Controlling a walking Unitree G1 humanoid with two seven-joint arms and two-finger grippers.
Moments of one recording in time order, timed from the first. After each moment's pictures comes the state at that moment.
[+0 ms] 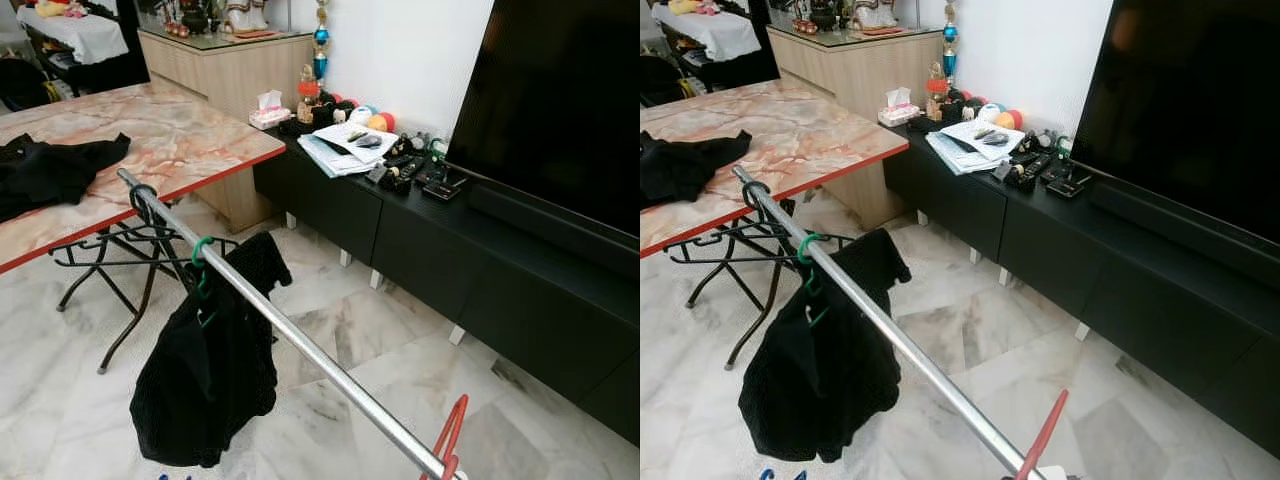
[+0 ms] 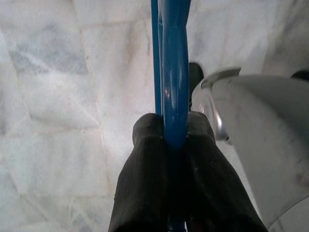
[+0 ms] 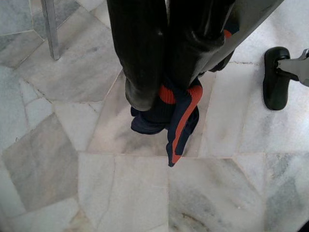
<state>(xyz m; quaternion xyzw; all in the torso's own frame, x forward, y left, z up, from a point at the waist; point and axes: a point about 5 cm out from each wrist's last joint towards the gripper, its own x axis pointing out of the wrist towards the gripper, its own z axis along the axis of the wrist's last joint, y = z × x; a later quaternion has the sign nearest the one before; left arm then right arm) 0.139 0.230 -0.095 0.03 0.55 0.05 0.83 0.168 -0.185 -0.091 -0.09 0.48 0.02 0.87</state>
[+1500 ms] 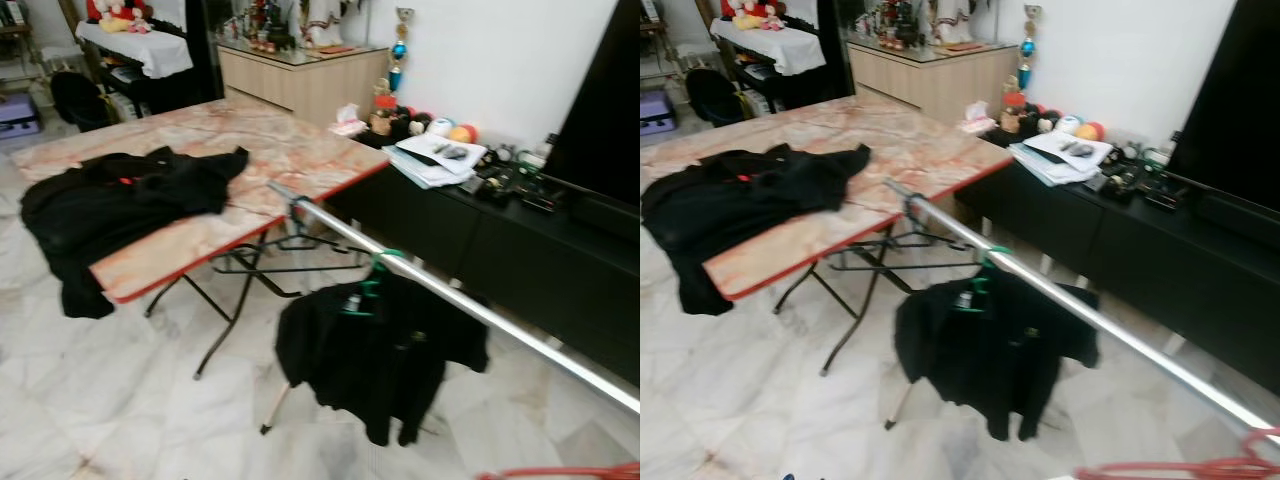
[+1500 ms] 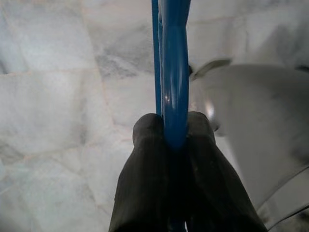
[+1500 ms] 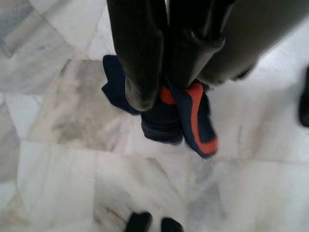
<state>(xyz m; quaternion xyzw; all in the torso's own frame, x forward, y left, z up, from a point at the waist) 0.145 0.215 -0.097 0.05 0.55 0.01 0.83 0.161 -0.196 -0.094 -0.14 0.51 0.01 0.85</state>
